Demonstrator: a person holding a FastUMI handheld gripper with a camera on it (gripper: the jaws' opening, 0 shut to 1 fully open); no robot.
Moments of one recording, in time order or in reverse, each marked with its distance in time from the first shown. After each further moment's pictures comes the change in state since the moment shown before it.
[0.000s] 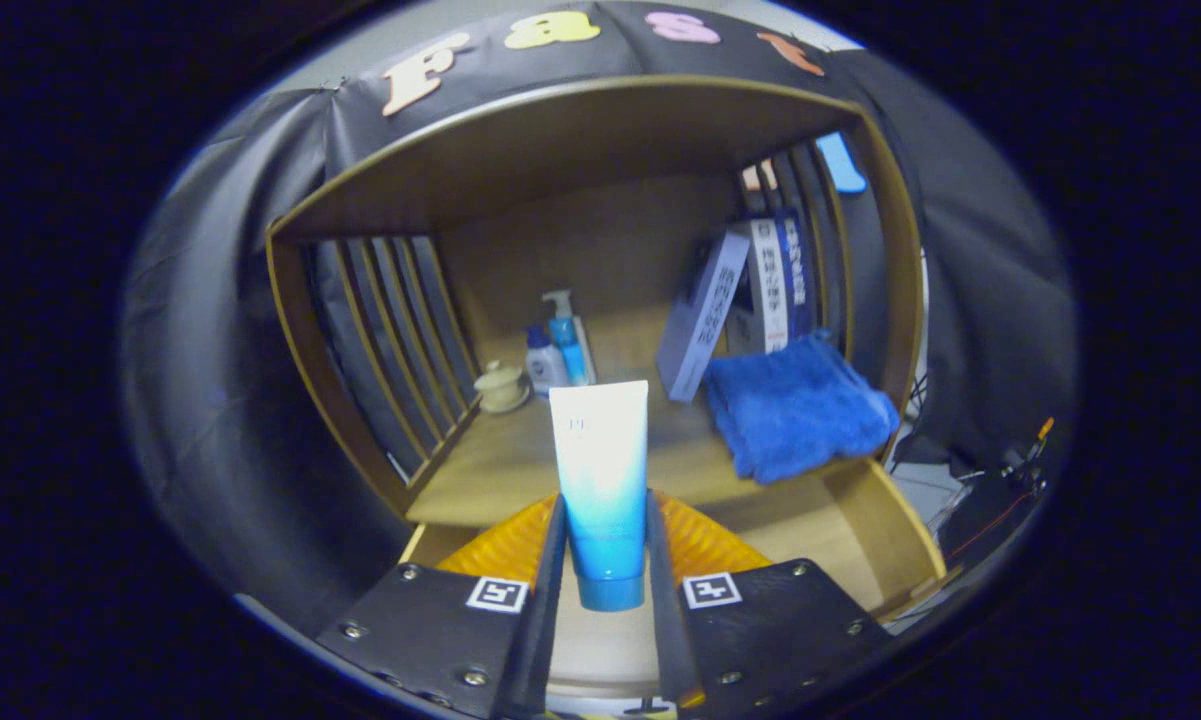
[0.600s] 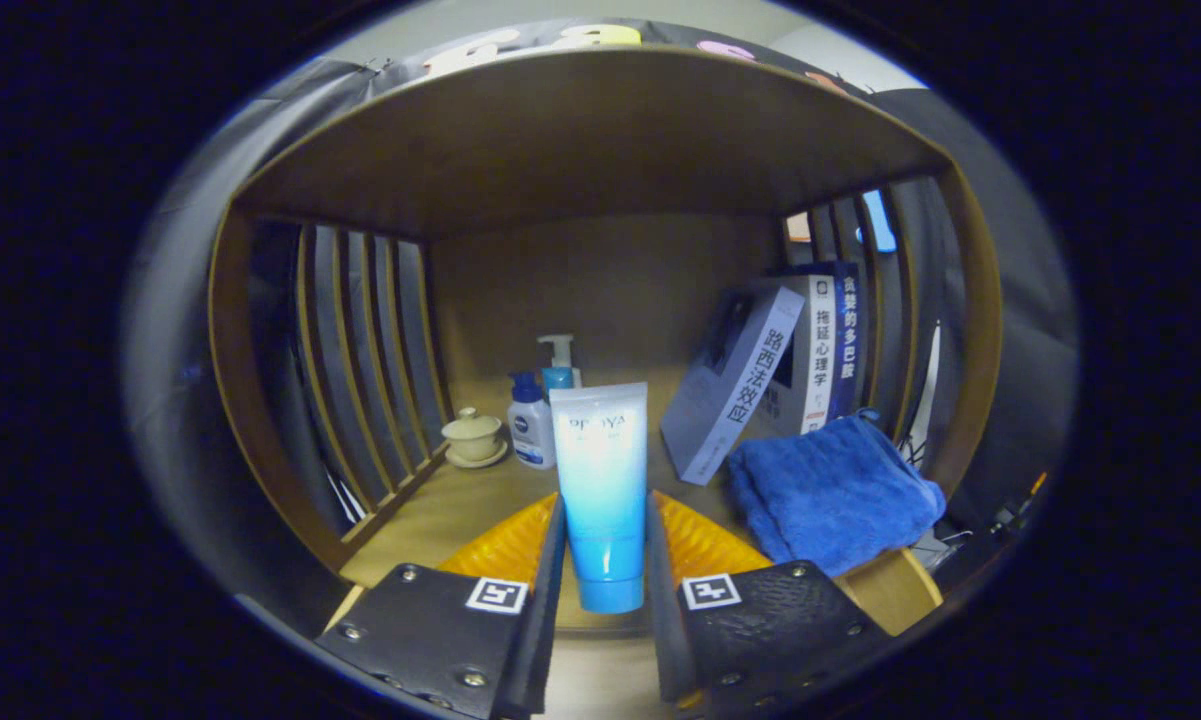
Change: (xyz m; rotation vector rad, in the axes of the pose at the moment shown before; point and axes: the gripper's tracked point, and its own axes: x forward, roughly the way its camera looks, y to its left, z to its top) arm 0.118 0.021 0.001 -0.105 -0.080 -0.035
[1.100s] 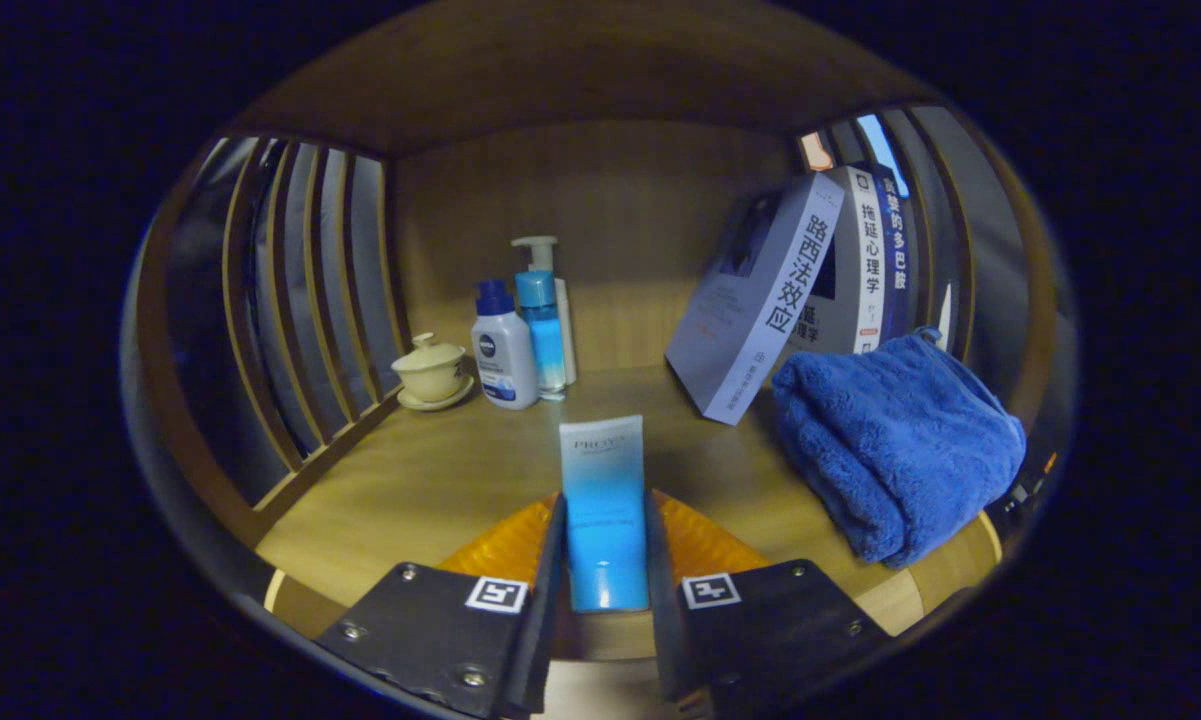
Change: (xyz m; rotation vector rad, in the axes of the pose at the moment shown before) arm 0.066 -0.003 -0.077 -0.001 0.134 -0.032
